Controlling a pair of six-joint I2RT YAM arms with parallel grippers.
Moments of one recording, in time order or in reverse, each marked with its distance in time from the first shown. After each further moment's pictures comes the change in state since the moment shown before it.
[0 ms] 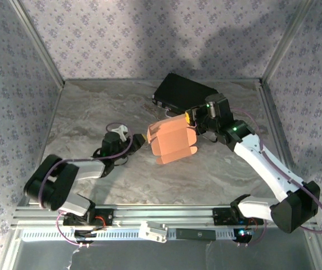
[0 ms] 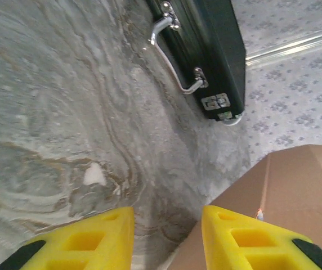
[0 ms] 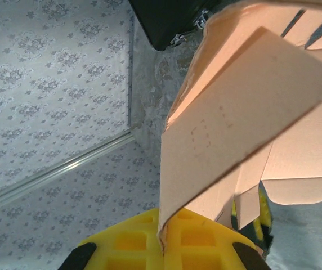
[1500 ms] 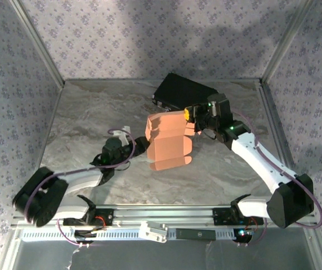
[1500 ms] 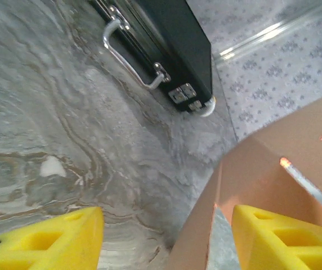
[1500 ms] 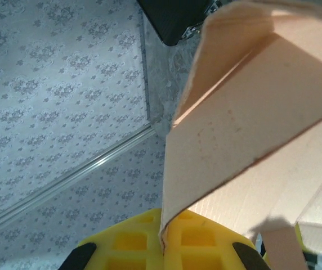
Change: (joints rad) left arm -0.127 -0.244 -0.050 -0.135 -0.150 0.101; right arm -0.054 0.049 -0.100 0.214 -0.086 0.068
